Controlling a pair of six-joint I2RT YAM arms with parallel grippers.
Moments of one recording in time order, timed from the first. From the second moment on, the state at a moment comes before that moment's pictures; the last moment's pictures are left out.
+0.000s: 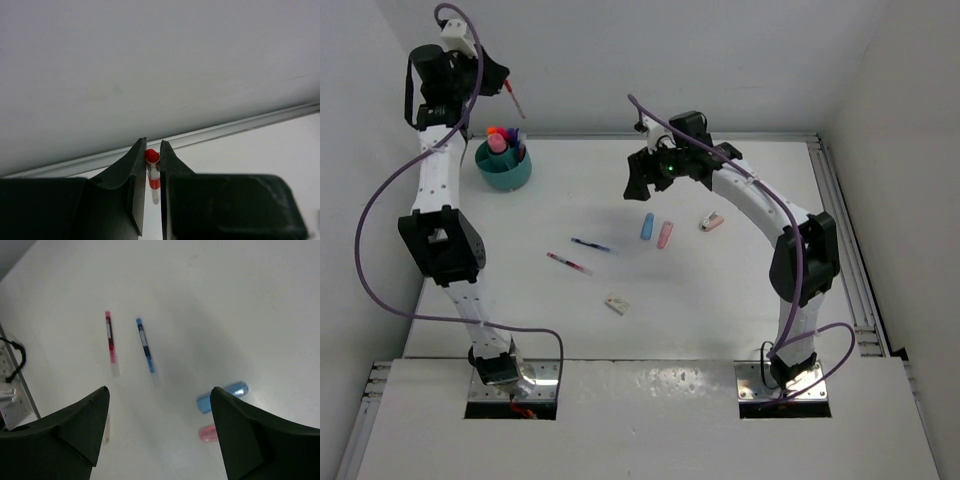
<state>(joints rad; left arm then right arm) 0.19 1.97 2.05 -0.06 0.59 -0.20 0.49 1.93 1.73 -0.45 -0.54 -0.02</state>
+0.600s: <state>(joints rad) 0.17 2.18 2.15 -0.43 0.30 0.29 0.47 1.93 1.71 -0.59 -0.47 -0.09</state>
